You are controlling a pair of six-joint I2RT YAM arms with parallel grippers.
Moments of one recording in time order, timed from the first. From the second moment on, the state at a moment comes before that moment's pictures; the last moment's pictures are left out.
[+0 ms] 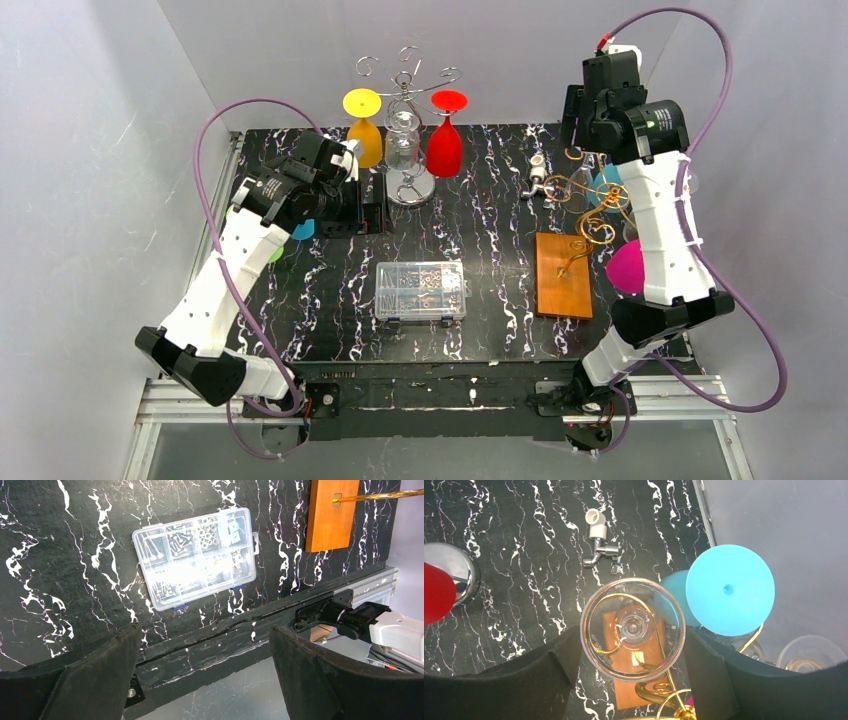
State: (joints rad) left arm -0.51 1.36 1.66 -1.24 0.15 -0.47; right arm 0.30 1.64 2.21 -1.27 0.46 0.24
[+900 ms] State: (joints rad) left arm -0.57 1.35 1.61 -1.17 0.16 -0.52; right arm 0.30 1.55 2.20 -1.34 0.23 0.26
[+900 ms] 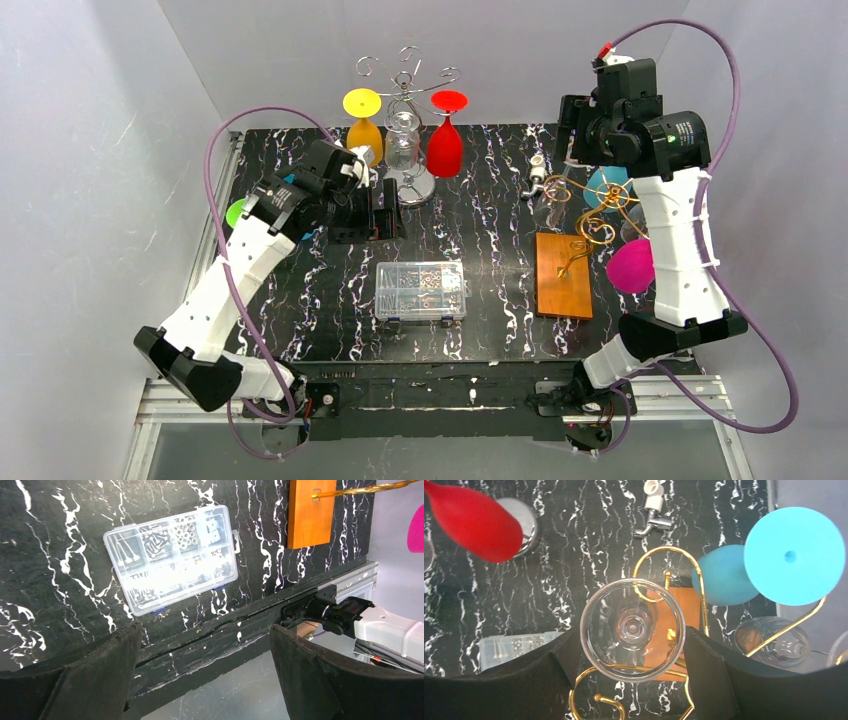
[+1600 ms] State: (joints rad) left arm -0.64 1.22 1.29 -0.61 0.32 -0.57; right arm 0.30 1.55 2.20 -1.30 -0.10 0.32
